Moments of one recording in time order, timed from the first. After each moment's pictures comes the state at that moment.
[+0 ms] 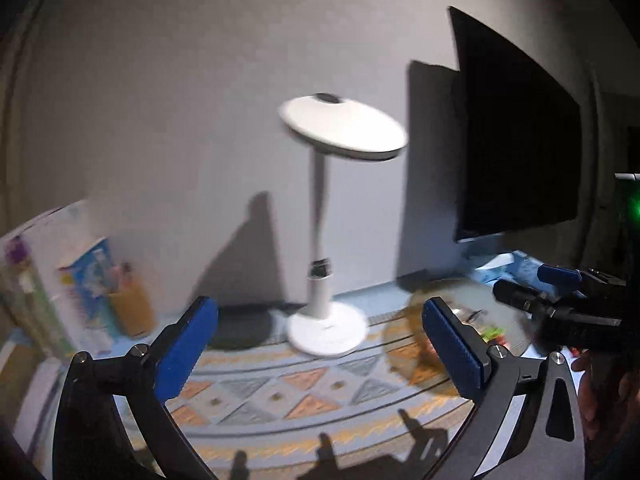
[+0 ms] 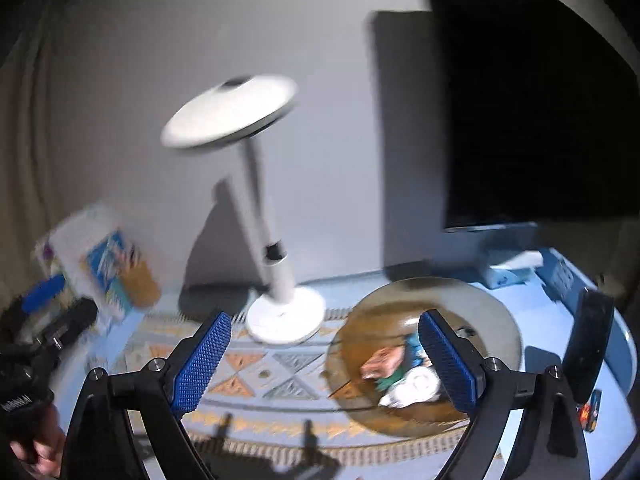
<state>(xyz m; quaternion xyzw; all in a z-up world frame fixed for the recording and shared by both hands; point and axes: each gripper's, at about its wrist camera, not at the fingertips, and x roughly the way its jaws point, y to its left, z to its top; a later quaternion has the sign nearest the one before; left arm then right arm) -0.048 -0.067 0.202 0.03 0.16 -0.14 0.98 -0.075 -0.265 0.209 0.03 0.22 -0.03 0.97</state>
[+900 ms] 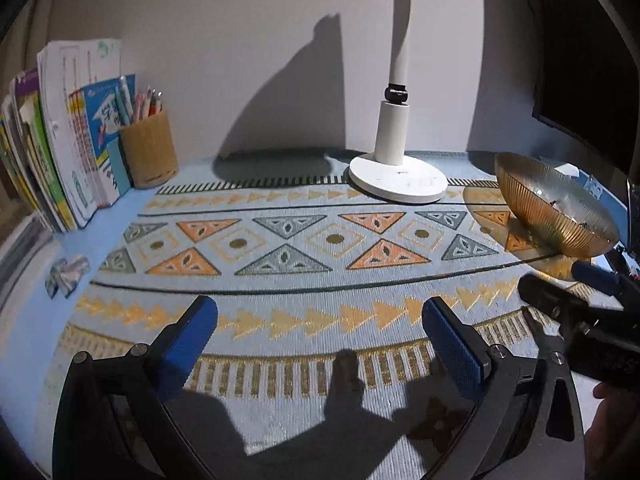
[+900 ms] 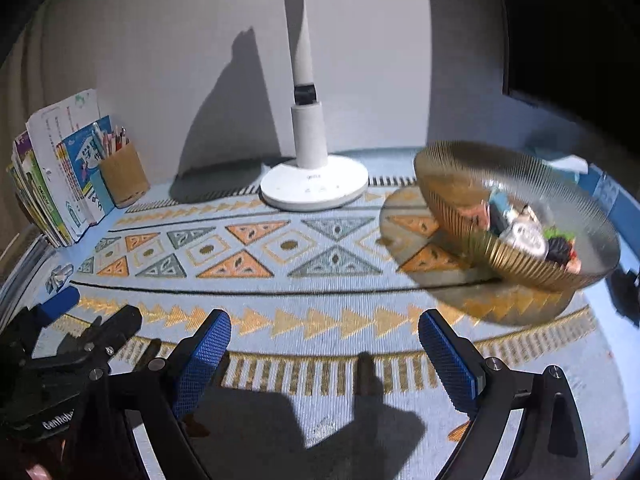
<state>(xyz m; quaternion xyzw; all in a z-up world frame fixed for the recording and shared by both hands) -0.010 -0.030 0.015 0.01 0.30 -0.07 0.95 -0.040 -0.208 0.028 0.04 0.32 -0.03 0.94</state>
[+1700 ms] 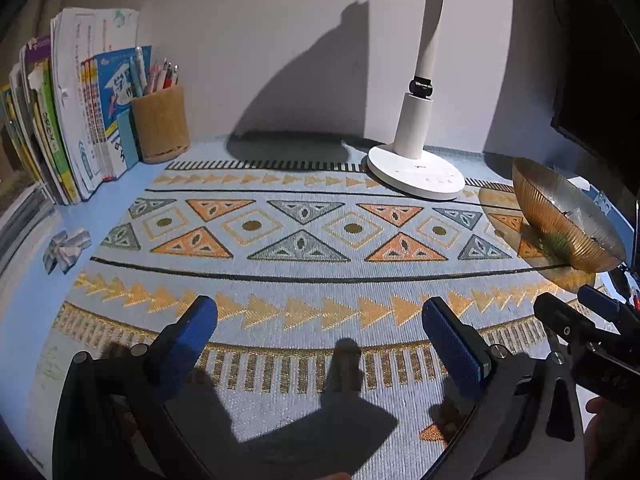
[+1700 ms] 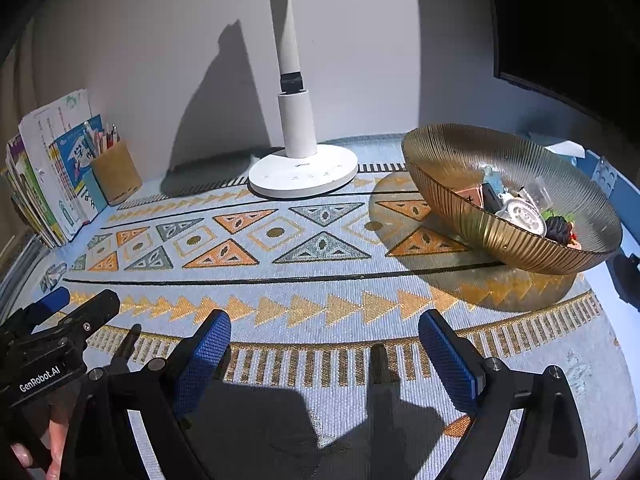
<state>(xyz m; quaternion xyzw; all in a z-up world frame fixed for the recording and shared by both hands) 0.001 -0.016 0.008 -0.02 0.34 -0.06 0.94 -0.040 -0.216 0.017 0.04 0.33 -0.04 0.94</state>
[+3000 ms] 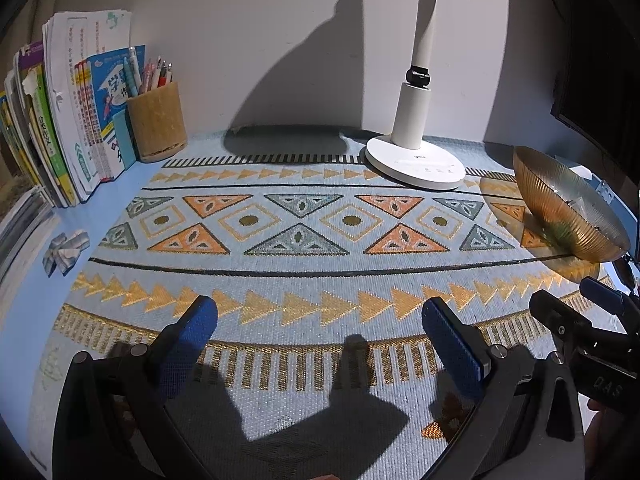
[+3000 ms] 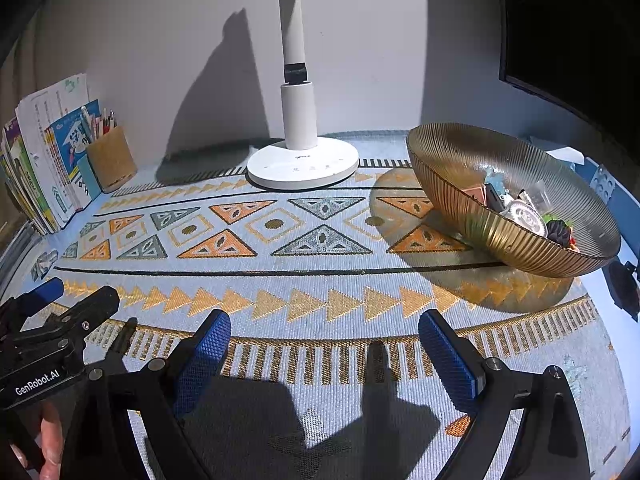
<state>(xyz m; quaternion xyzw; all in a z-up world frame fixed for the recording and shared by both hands) 0.004 -0.019 0.005 -0.01 0.35 -0.06 0.94 -0.036 -0.213 0.011 0.02 0.34 -0.04 0.94</state>
